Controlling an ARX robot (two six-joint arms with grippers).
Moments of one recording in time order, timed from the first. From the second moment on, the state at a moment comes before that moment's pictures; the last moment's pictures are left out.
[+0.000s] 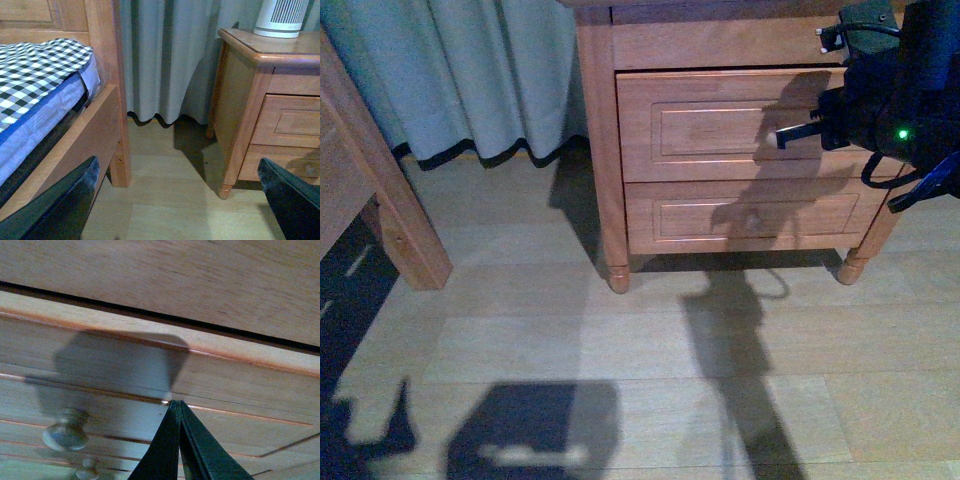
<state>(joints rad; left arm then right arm) 0.00 0.00 0.01 -0.01 0.00 -0.01 0.06 2.39 1.30 0.80 0.11 -0.17</state>
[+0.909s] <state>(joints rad) 0.00 0.00 0.01 -0.01 0.00 -0.01 0.00 2.27 1.14 0.96 -0.05 -0.10</state>
